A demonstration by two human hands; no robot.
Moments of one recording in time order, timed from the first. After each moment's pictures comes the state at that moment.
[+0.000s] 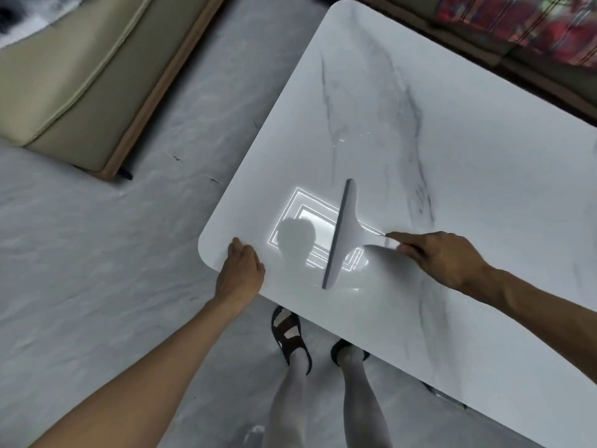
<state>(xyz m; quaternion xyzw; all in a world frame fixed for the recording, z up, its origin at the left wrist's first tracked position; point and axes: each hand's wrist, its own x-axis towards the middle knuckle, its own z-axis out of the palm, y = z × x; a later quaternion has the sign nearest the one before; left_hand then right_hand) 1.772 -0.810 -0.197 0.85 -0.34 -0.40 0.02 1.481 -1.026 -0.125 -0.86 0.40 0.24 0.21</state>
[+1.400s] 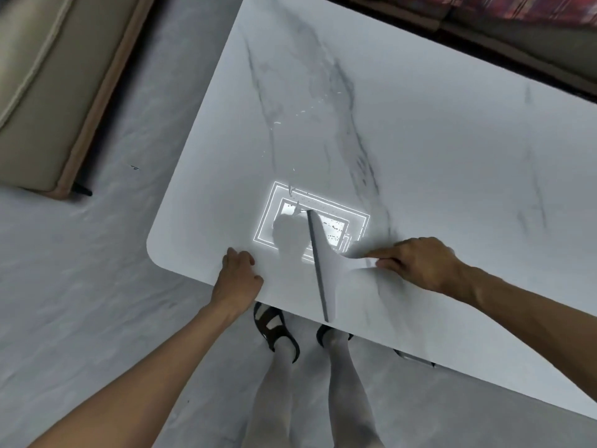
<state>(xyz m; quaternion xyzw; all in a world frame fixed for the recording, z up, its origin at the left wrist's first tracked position) 1.684 -0.822 -0.193 0.82 -0.38 -0.43 0.00 1.376 -1.000 -0.142 -0.88 0.32 0.27 0.23</state>
